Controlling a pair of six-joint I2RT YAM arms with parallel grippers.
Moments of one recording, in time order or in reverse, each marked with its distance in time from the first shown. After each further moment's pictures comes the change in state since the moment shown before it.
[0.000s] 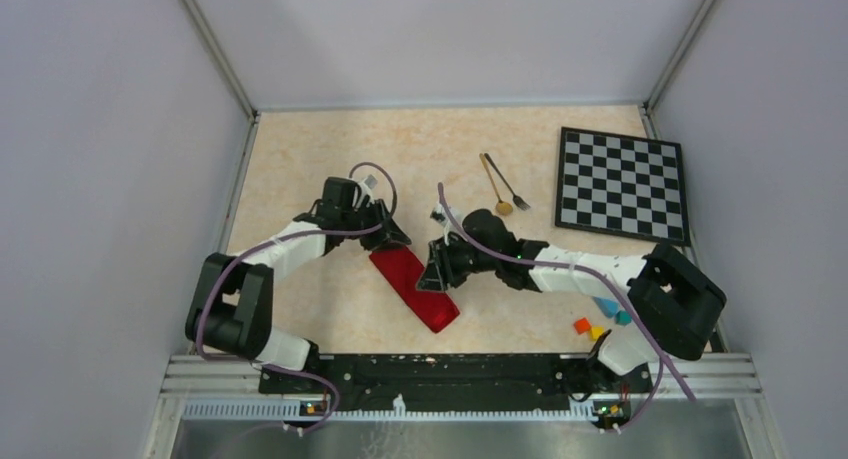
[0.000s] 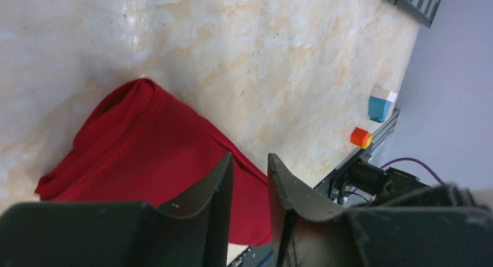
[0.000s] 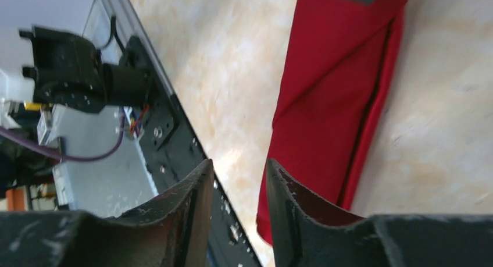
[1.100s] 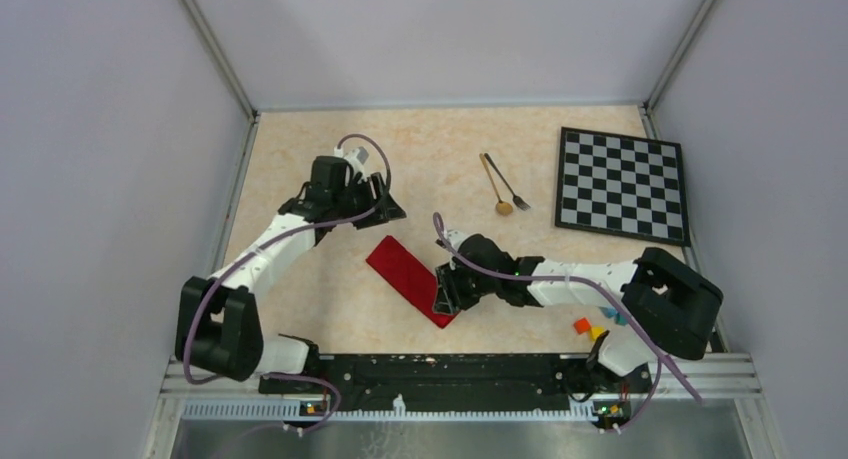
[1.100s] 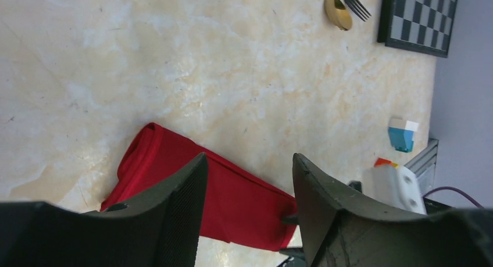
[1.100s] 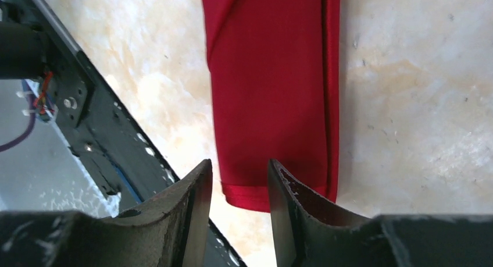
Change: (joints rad) left arm -0.022 -0.032 0.157 -0.091 -0.173 0.130; right arm 0.114 -0.001 -0.096 -0.137 0.174 -0.016
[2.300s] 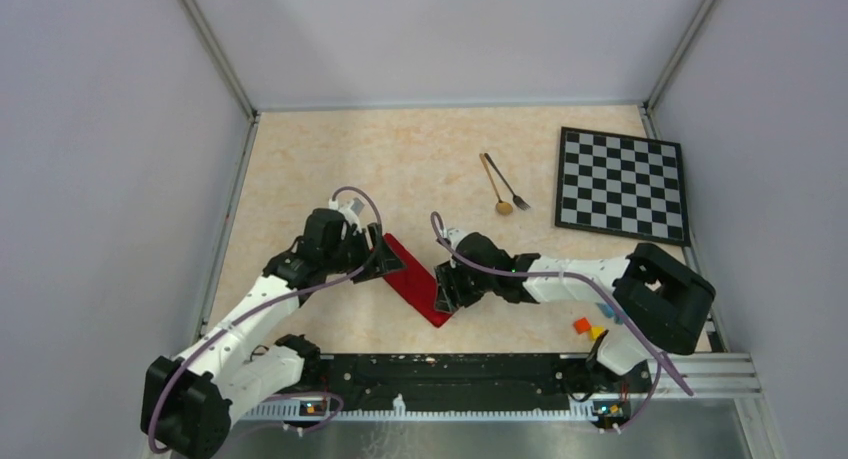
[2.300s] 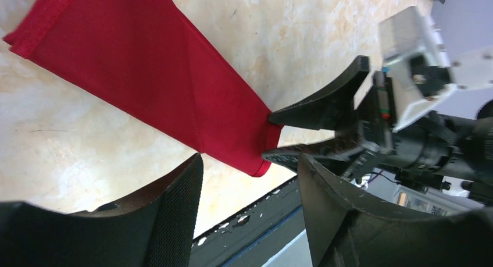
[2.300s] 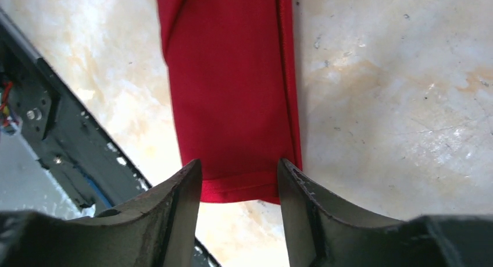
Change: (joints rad) left arm -0.130 -0.440 -0.344 -0.106 -0.002 -0.181; right arm -0.018 0.031 0.002 -0.023 0.039 -0.020
